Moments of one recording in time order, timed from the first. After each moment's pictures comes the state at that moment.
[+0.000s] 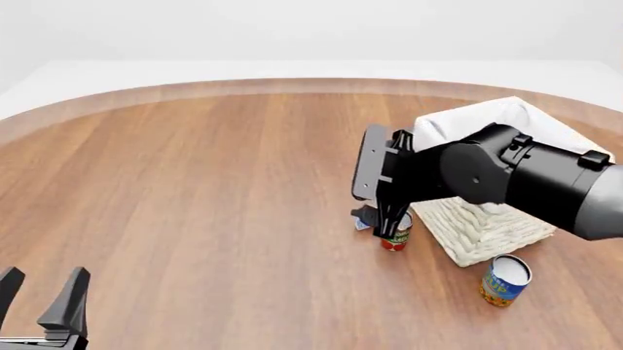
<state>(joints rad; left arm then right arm) 0.00 0.01 0.00 0.00 0.00 0.57 1.46 -1.13 0.58 -0.86</state>
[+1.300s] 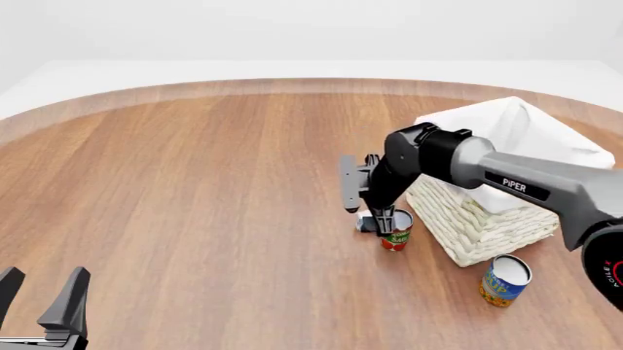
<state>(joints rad) 0.00 0.01 0.00 0.00 0.00 0.46 1.90 -1.41 0.78 -1.20</state>
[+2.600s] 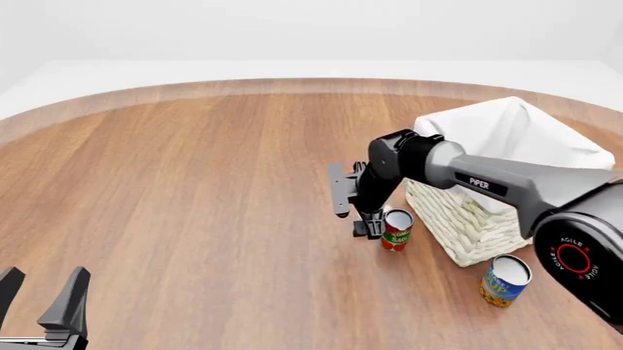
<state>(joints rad) 0.00 0.01 0.00 0.00 0.00 0.48 2.01 -1.49 0.79 -1.24</state>
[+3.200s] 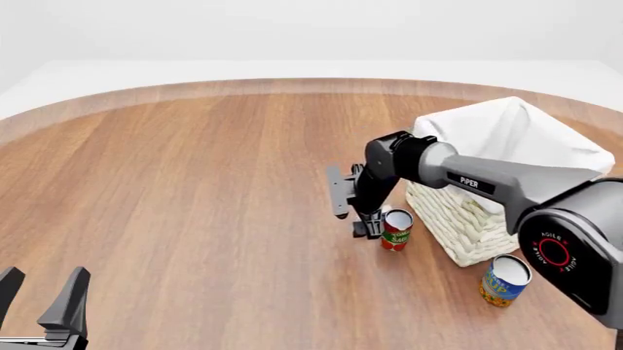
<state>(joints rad) 0.00 0.01 0.00 0.00 0.00 0.47 2.06 -1.52 0.80 -1.27</state>
